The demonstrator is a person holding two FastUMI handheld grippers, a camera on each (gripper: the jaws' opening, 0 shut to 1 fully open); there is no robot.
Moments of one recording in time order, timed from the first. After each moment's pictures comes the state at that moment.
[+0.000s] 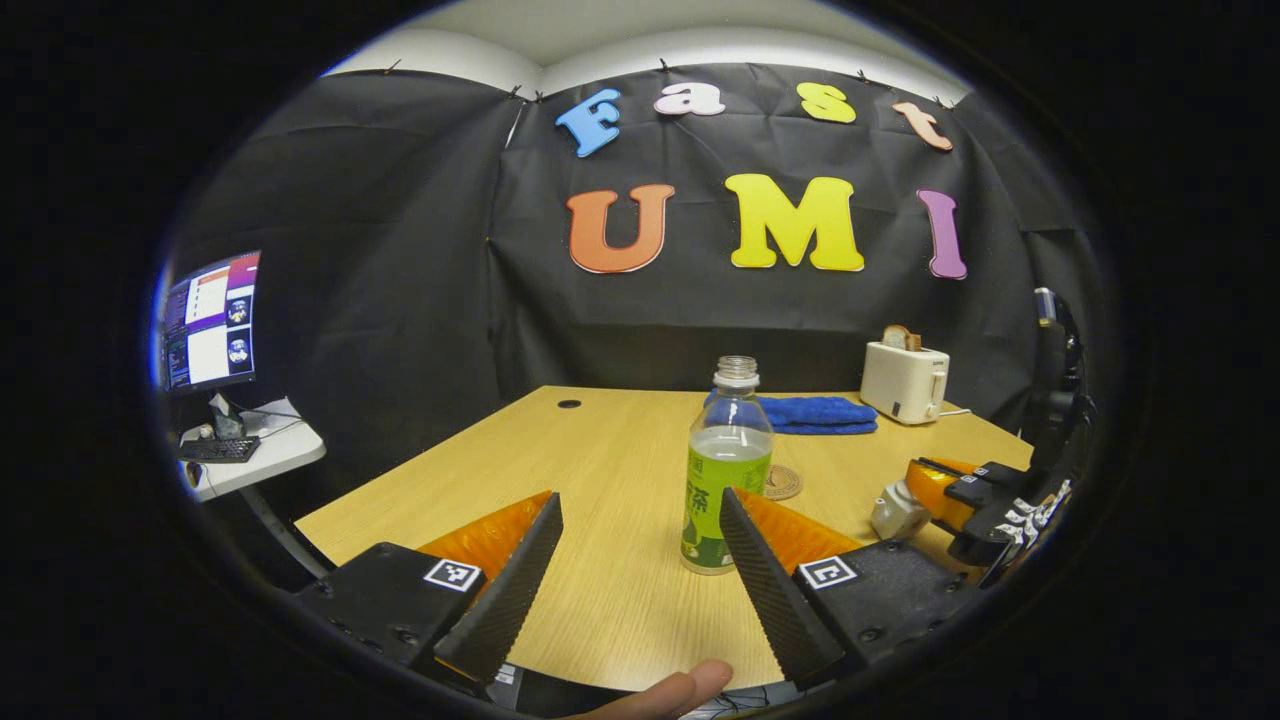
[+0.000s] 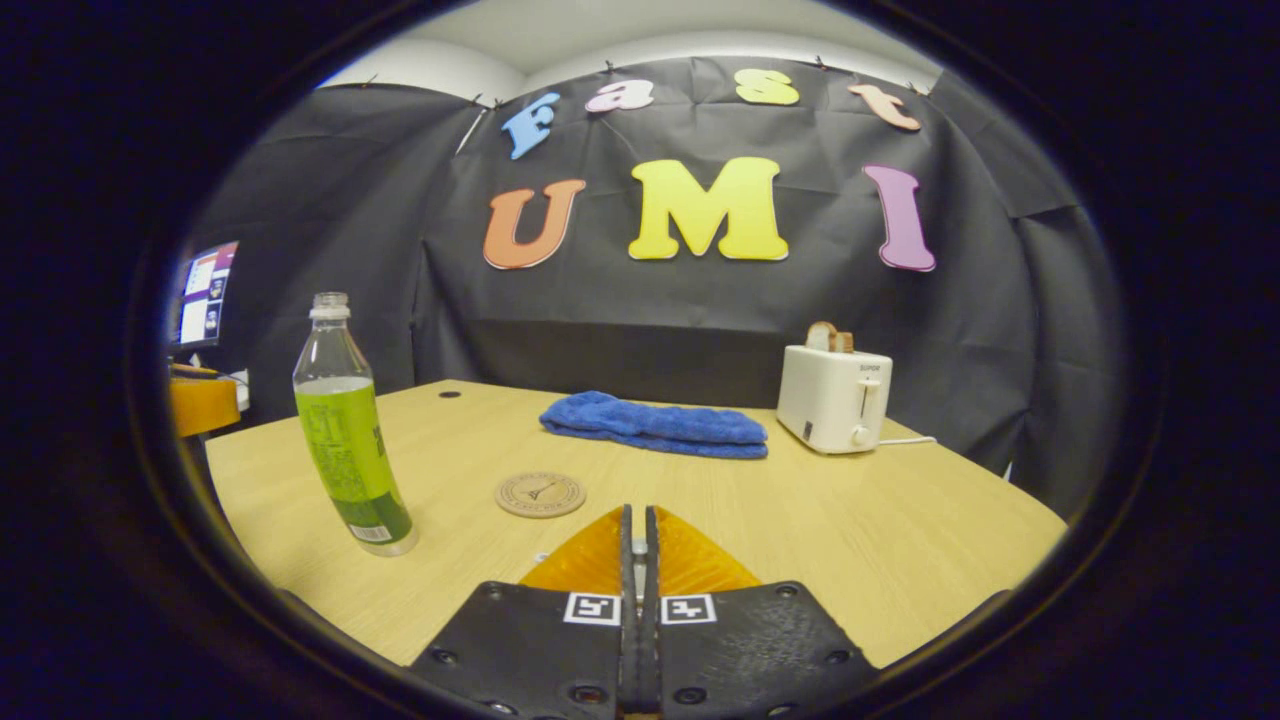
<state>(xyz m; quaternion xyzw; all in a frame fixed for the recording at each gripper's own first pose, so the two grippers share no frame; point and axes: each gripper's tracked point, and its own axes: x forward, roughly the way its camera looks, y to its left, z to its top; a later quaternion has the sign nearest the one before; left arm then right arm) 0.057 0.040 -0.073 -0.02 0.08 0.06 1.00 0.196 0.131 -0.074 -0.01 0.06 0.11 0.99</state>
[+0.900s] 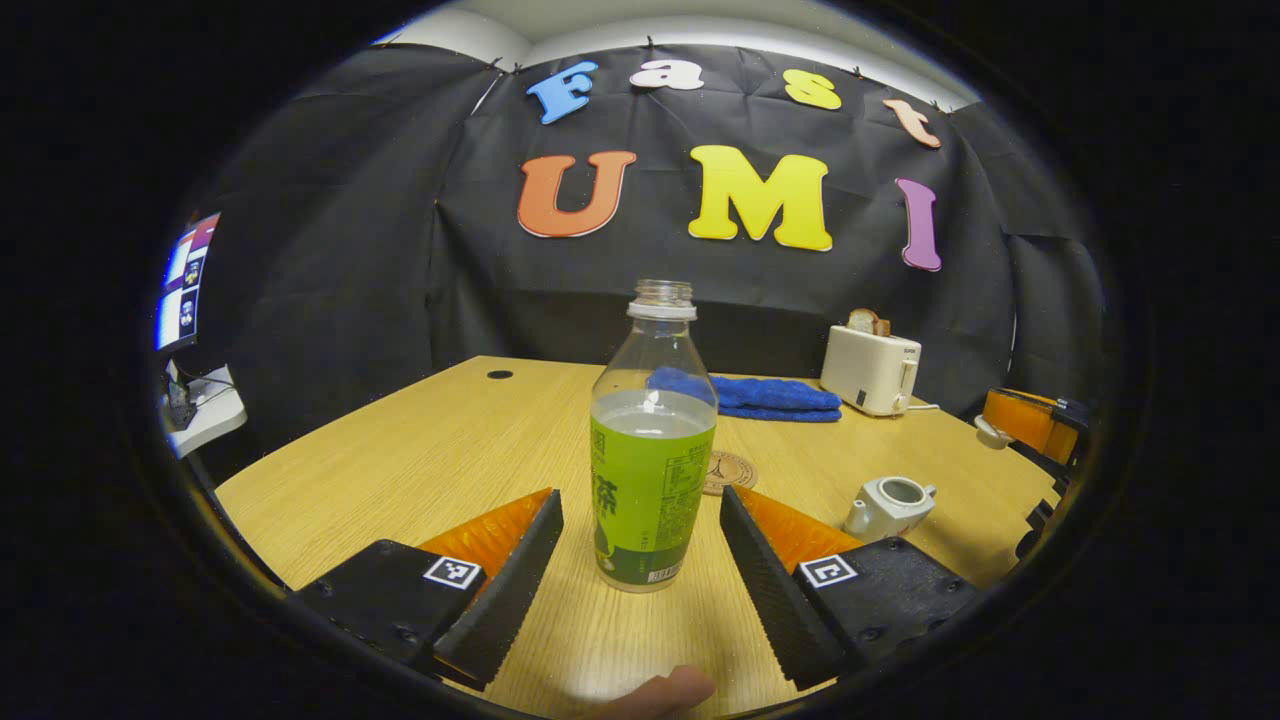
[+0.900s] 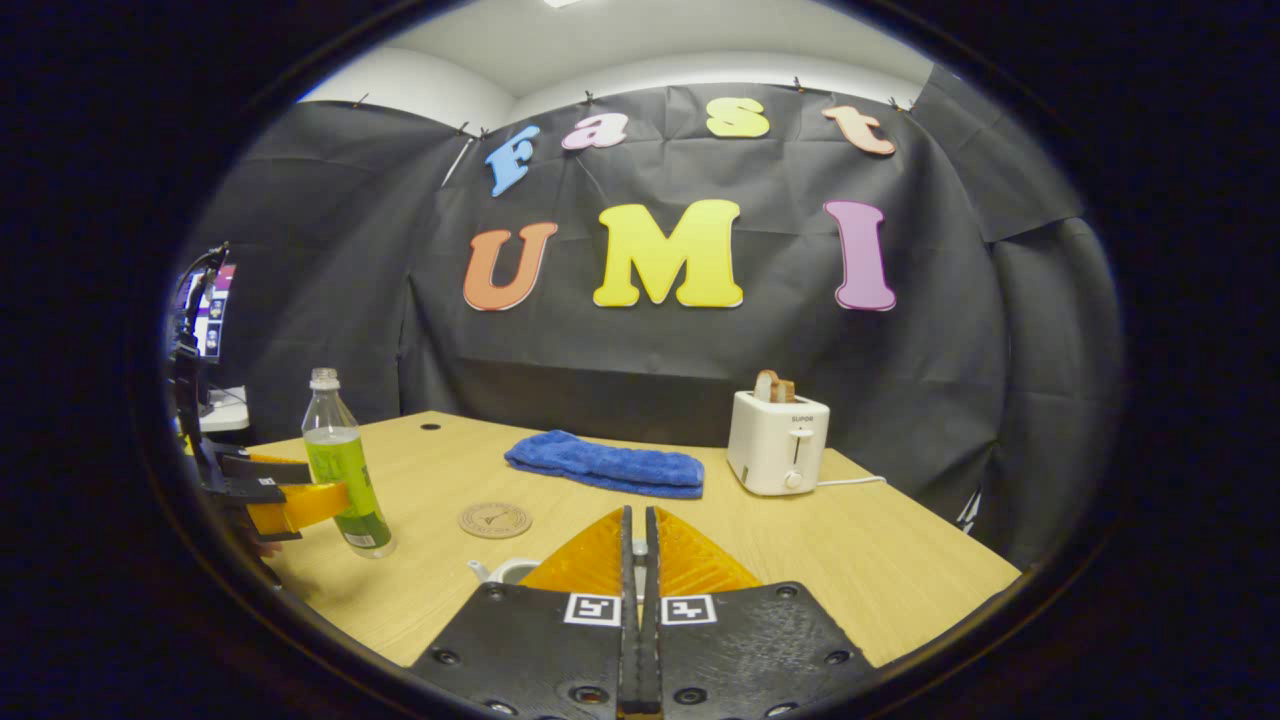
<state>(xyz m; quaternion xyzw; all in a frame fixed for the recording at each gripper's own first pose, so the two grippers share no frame) 0.119 -0.030 -0.110 -0.04 0.07 -0.04 1.00 0.168 0.052 -0.023 -0.01 0.02 0.10 1.00</state>
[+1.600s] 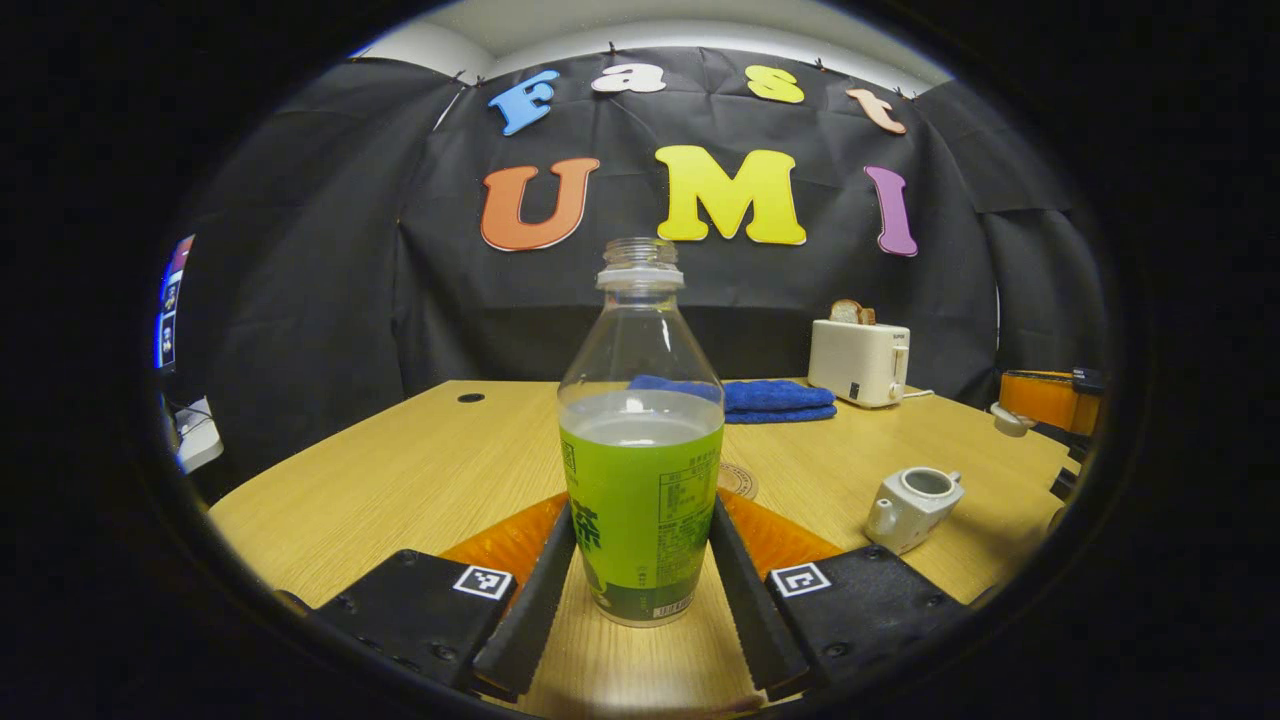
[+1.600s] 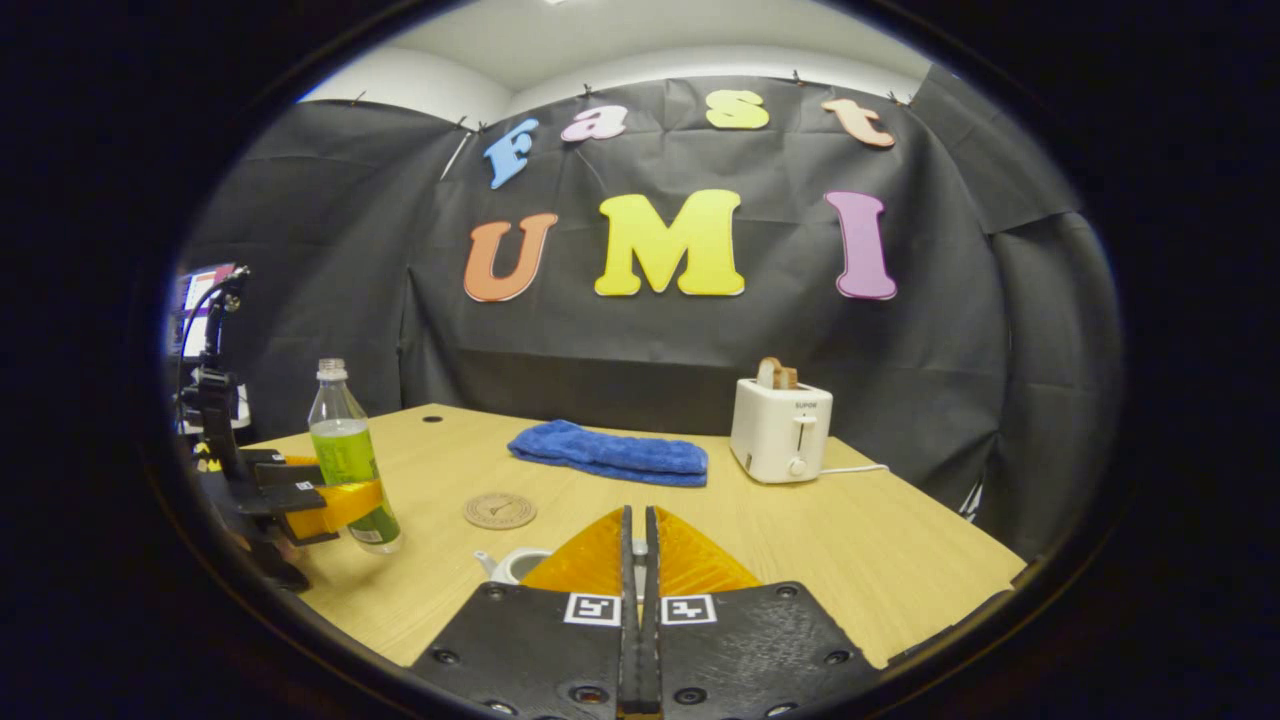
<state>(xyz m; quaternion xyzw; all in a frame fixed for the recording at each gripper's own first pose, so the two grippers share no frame) 0.152 -0.029 -0.128 -0.01 0.08 -0.05 1.00 0.164 0.056 -0.032 0.00 0.03 0.09 0.99</state>
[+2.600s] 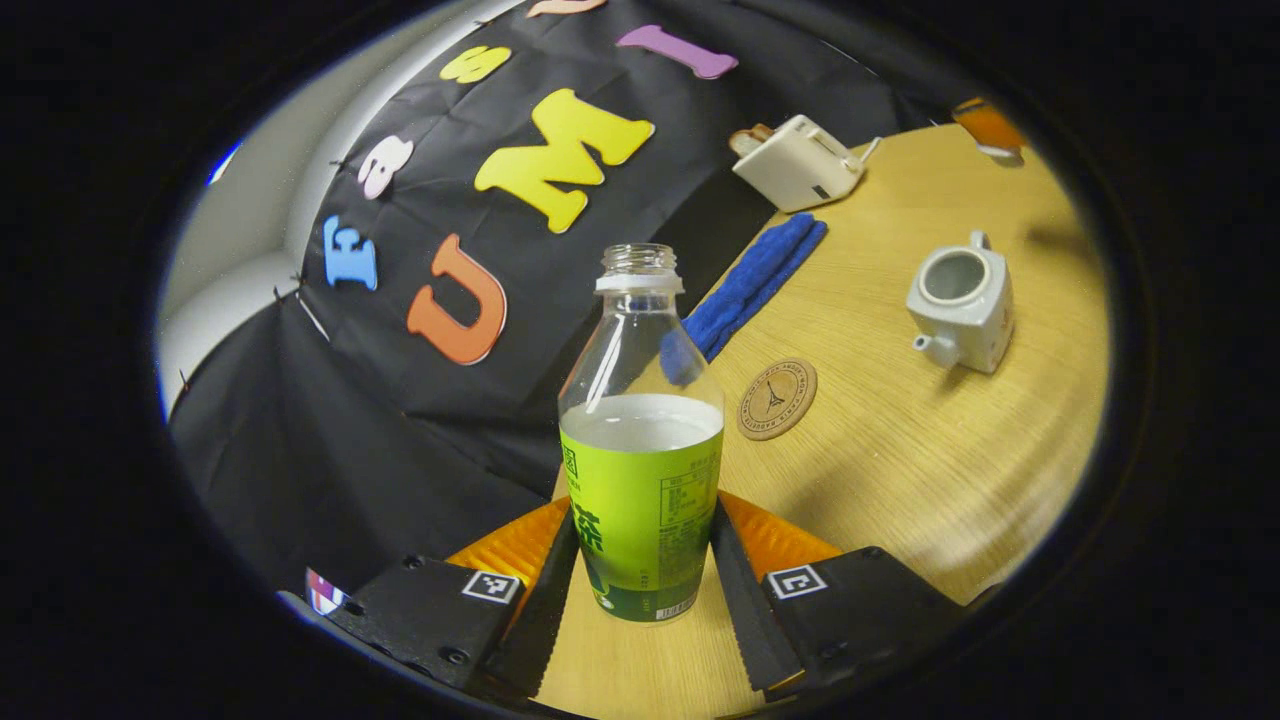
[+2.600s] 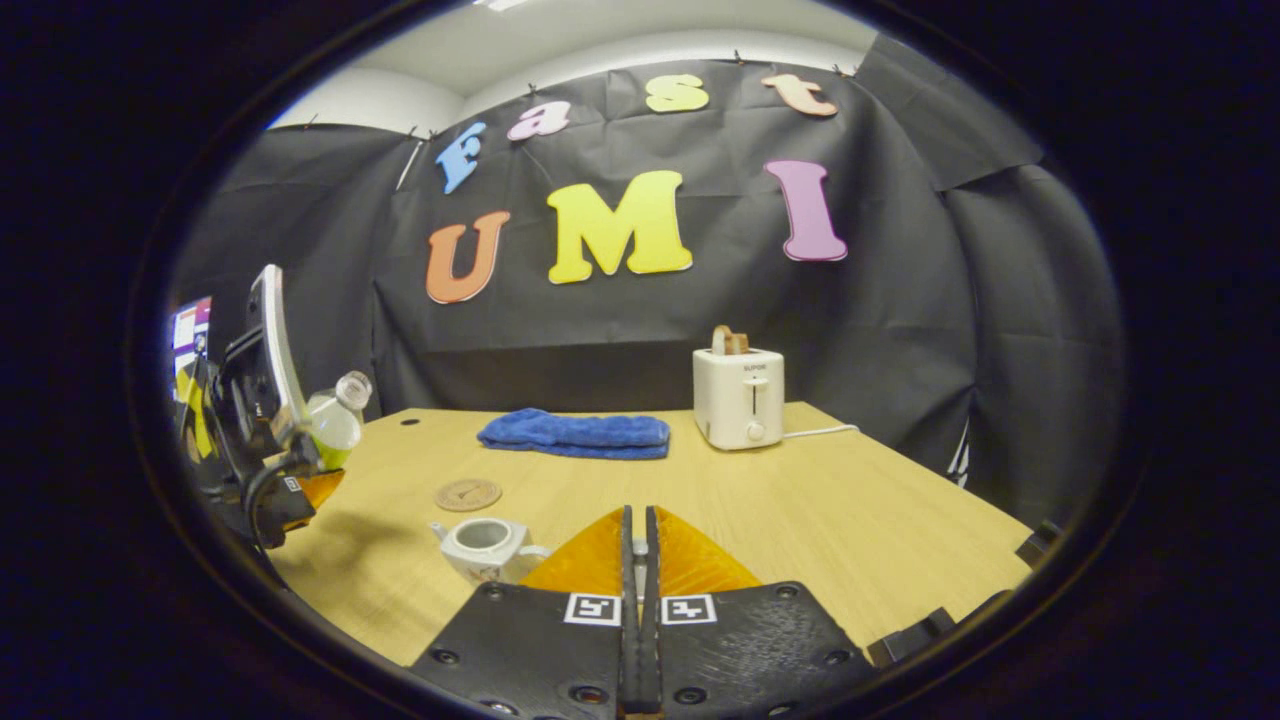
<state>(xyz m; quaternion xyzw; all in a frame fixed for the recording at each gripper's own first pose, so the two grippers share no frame) 0.141 -0.032 -0.092 0.48 0.12 0.01 0.87 0.156 -0.004 -0.058 0.05 0.06 0.06 1.00</state>
